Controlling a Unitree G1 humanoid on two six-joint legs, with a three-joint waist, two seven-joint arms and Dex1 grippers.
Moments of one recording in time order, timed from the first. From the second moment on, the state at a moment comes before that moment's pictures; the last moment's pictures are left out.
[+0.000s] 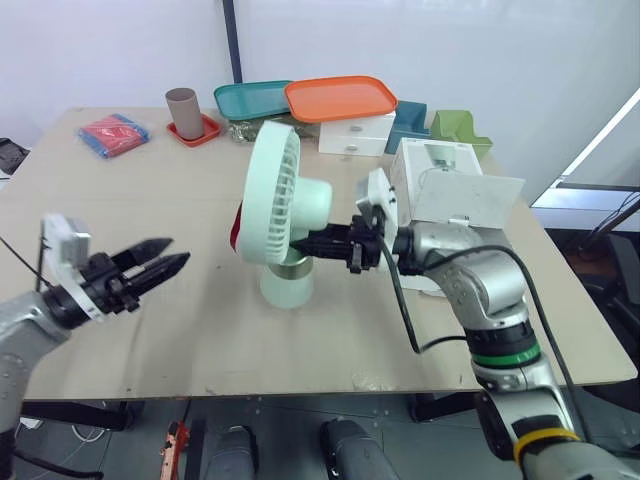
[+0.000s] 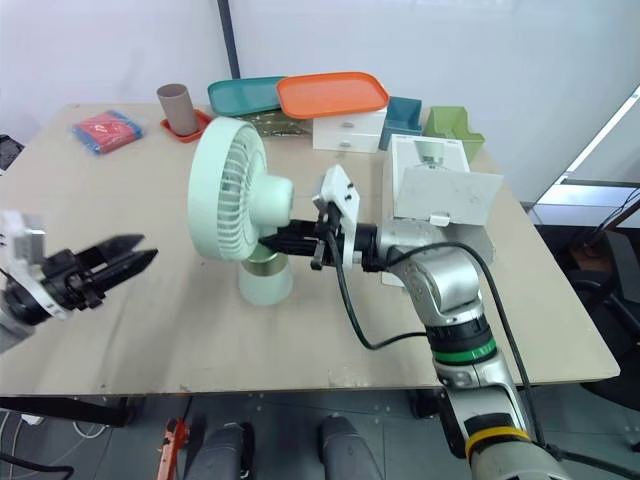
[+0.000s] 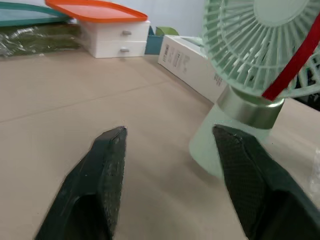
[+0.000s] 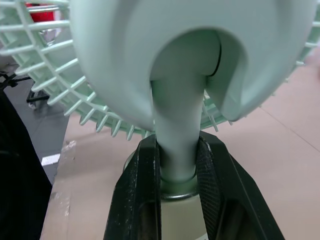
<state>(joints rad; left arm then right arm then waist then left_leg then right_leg) -0.05 0.74 0.43 -0.26 -0.86 0.56 -0.87 -0.69 -0.38 0.14 -0.15 0.46 0.64 1.00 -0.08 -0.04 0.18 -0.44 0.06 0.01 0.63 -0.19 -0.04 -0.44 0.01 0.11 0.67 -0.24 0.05</state>
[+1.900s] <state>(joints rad) -0.15 0.53 0.05 -0.01 -0.48 0.24 -1.03 -0.64 -0.34 0.28 -0.14 0.34 0.56 0.94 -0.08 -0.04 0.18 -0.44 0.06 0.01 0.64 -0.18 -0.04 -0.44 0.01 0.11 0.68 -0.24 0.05</state>
